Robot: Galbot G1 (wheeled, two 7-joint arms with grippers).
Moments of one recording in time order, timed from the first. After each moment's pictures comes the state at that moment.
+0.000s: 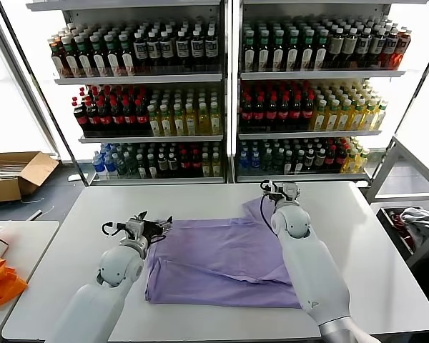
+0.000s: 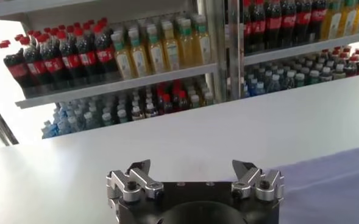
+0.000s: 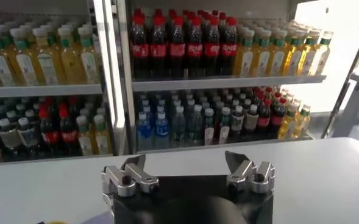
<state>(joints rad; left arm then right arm) 0.84 -1.16 -0.20 -1.56 -0.39 0.55 -0.15 -0.51 1.44 0.25 1.15 0.37 -0.54 0.34</state>
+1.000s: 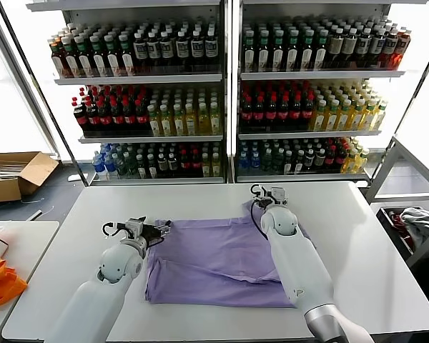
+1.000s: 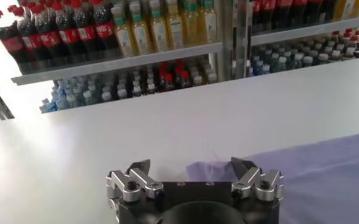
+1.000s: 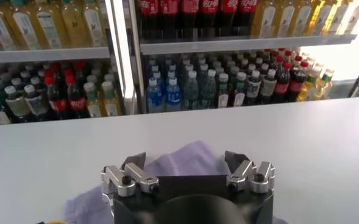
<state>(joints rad) 0.83 -1.16 -0.19 -1.49 -0.42 0.57 -0.15 -0.49 1.49 0.26 1.02 0.35 -0.53 0.33</state>
